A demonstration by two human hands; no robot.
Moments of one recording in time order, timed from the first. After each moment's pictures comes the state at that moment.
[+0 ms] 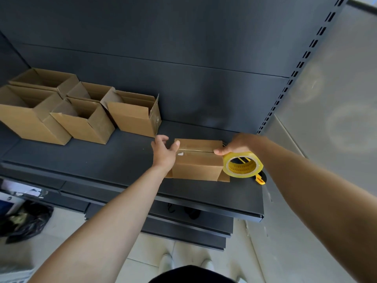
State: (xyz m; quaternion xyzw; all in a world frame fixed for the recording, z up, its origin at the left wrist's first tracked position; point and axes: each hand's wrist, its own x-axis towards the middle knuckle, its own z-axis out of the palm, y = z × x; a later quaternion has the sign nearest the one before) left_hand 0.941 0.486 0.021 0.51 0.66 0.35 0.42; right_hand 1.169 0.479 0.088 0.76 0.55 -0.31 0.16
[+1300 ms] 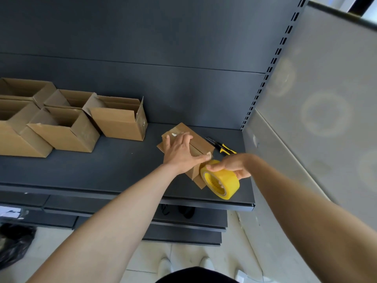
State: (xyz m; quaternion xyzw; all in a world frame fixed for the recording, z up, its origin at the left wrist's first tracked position) left_hand 0.986 0.477 0.026 0.84 0.50 0.08 0.18; right_hand 1.169 0.415 0.053 0.66 0.33 -0.67 -0.04
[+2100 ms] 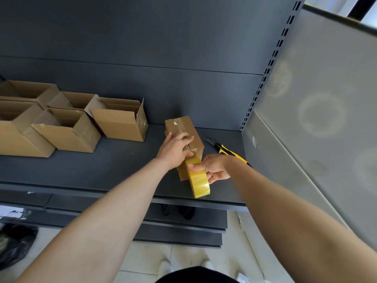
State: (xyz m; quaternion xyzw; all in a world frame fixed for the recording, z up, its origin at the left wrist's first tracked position) left_hand 0.973 0.491 0.037 0.86 0.45 0.11 0.22; right_hand 1.120 0.424 0.050 0.62 0.35 -0.69 -0.12
